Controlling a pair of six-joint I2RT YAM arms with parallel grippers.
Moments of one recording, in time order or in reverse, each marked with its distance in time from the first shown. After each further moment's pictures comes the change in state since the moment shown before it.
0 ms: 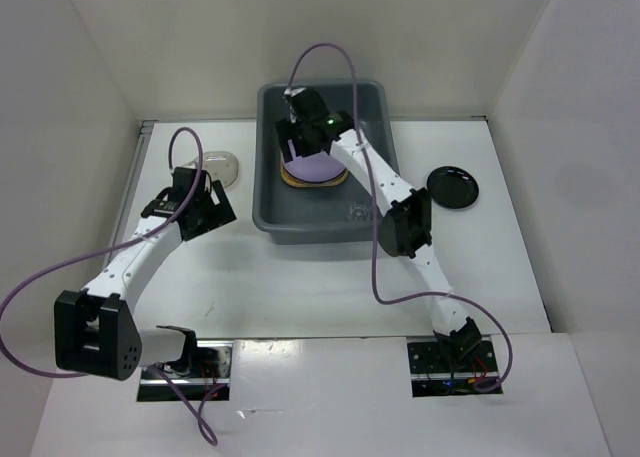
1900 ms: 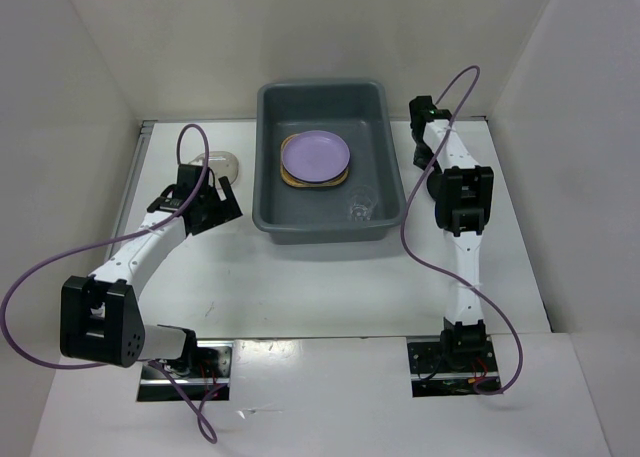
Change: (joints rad) left arm 0.000 0.086 0.001 0.114 0.078 0.027; right arm -0.566 -0.057 -0.388 -0.081 0.385 0.217
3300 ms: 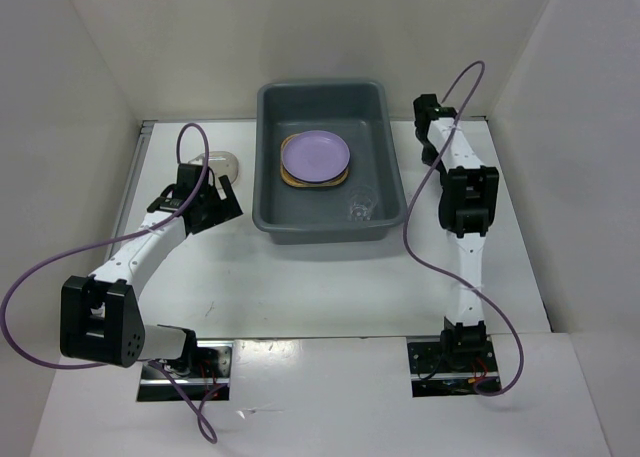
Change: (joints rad) left arm 0.000 0.000 0.000 0.013 0.000 0.000; right arm -0.012 -0.030 -0.036 -0.034 0.101 -0.031
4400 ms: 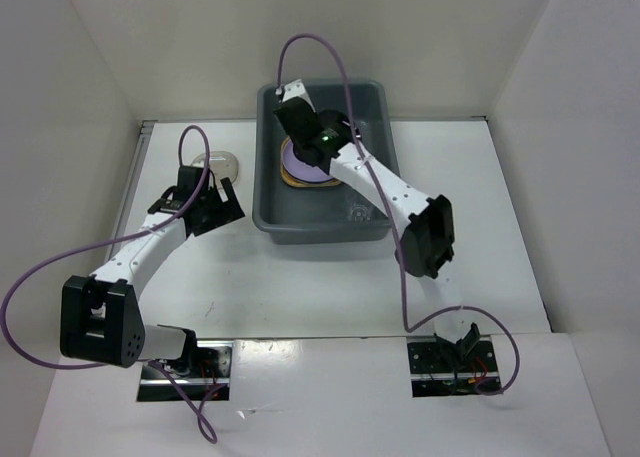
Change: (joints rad) left arm 0.000 -0.001 -0.017 0.009 0.035 -0.002; right arm 0.711 -0.317 -0.022 0.333 0.062 -0.317
